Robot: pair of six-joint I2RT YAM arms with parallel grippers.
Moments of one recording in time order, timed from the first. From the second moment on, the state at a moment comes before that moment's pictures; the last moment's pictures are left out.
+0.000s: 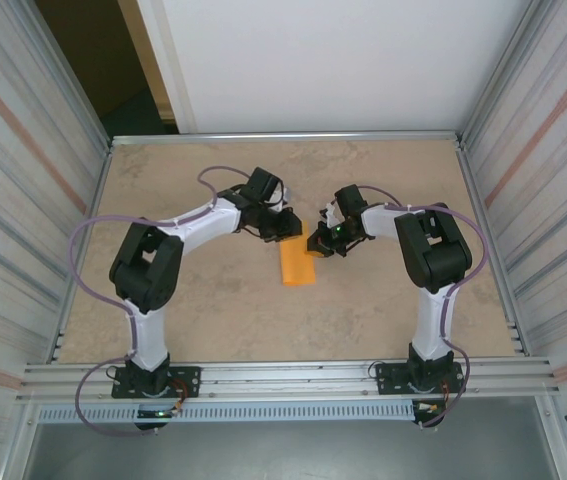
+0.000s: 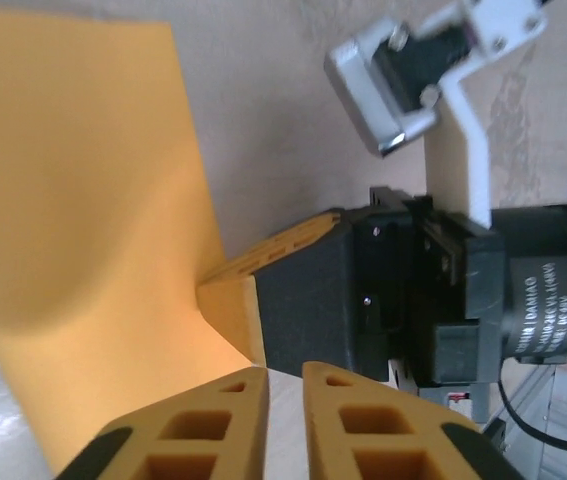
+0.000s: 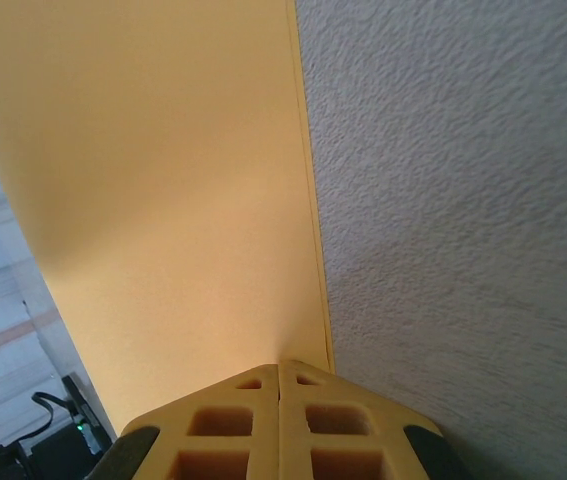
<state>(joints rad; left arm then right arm) -0.60 1.94 1.40 -0.44 0.50 -0.68 0.37 2.02 1.15 -0.34 -0.70 0.56</state>
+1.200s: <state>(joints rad) -0.59 2.13 1.43 -0.50 0.54 -0.66 0.37 2.03 1.15 -0.34 -0.71 0.56</state>
